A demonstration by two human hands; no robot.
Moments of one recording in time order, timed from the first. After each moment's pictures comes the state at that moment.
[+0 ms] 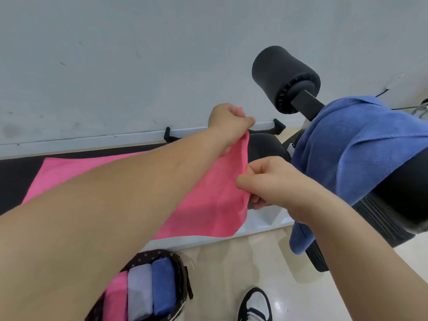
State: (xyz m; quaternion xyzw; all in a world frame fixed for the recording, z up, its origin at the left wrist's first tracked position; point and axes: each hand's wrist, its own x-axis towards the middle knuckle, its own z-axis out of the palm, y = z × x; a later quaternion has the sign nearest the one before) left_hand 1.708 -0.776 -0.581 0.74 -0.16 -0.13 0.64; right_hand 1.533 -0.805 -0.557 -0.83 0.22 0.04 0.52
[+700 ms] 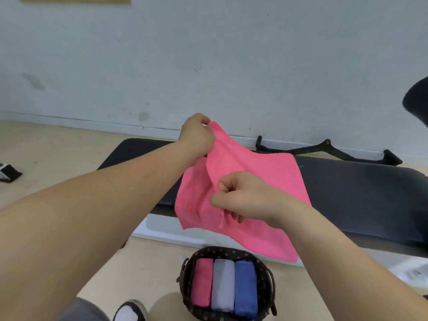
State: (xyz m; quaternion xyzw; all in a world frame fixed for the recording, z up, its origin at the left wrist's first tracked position) left_hand 1.807 -0.419 -0.596 0.85 0.00 0.07 0.52; right_hand 1.645 -0.548 -0.576 -0.86 -0.04 0.19 0.48
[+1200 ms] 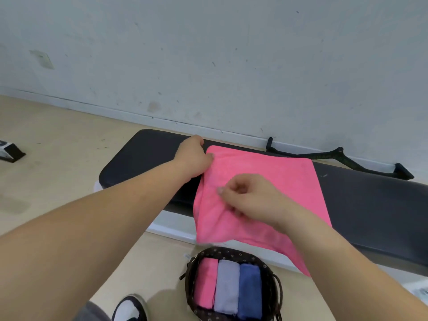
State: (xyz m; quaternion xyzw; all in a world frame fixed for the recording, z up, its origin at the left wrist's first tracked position) left_hand 1.798 -0.351 -0.646 0.91 0.02 0.00 0.42; right_hand 1.677 -0.518 -0.611 -0.87 -0.03 0.15 0.47
